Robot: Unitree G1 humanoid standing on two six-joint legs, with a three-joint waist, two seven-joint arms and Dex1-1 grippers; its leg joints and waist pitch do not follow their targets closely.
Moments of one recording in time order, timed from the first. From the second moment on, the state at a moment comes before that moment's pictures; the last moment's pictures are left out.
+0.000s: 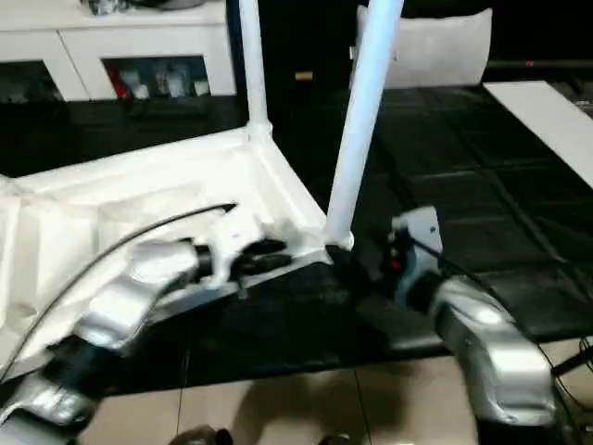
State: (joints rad) left arm -0.42 0.32 -0.27 0.11 -0.01 0.32 -0.88; right arm -0.11 -0.39 -0.10 -0.26 0.41 0.71 0.67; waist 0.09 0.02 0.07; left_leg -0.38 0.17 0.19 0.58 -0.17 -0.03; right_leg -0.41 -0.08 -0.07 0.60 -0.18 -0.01
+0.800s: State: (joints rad) left arm -0.15 0.64 -0.14 -0.30 -0.04 0.61 -0.93; right arm -0.40 -0.17 0.16 0.06 0.24 0.49 0.54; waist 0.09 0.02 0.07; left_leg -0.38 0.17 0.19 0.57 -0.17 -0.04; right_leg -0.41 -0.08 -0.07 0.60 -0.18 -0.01
